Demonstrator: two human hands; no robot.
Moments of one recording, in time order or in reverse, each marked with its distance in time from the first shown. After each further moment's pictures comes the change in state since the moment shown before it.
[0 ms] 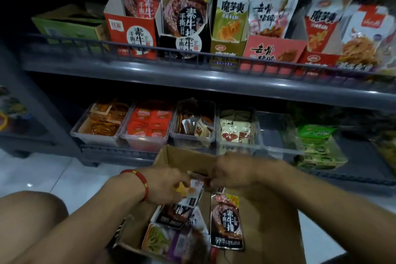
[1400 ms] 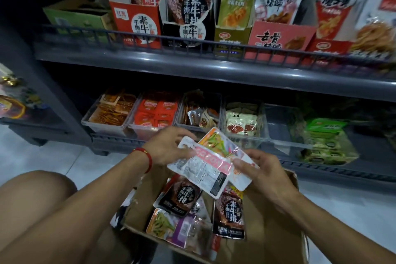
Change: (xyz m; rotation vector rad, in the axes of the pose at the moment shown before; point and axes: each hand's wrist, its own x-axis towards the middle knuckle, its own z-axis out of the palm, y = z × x) left_hand 0.034 -0.028 0.004 -0.632 0.492 -0.051; right_hand -0.040 0.010 0.080 1.430 0.660 0.157
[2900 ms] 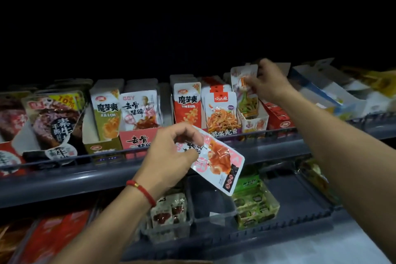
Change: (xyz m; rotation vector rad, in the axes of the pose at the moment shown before) left_hand 0.051 0.315 0.048 -0.244 0.315 0.697; right_hand 0.095 -0.245 -0.347 -0.598 0.769 -0.528
